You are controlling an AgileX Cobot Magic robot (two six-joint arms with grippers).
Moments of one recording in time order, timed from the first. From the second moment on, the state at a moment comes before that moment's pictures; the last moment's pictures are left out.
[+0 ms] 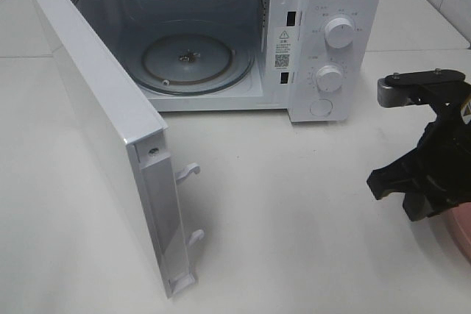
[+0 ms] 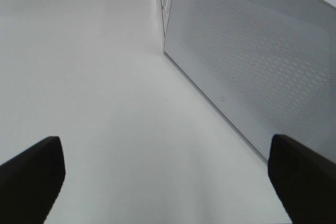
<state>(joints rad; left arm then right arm) -0.02 0.00 -0.52 -0.14 1.07 -0.02 0.38 1.42 -0.71 -0.07 0.73 0.20</state>
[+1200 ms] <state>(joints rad) -0.02 0.00 -0.52 -0.14 1.07 -0.02 0.09 1.43 -0.77 -0.17 0.73 0.13</state>
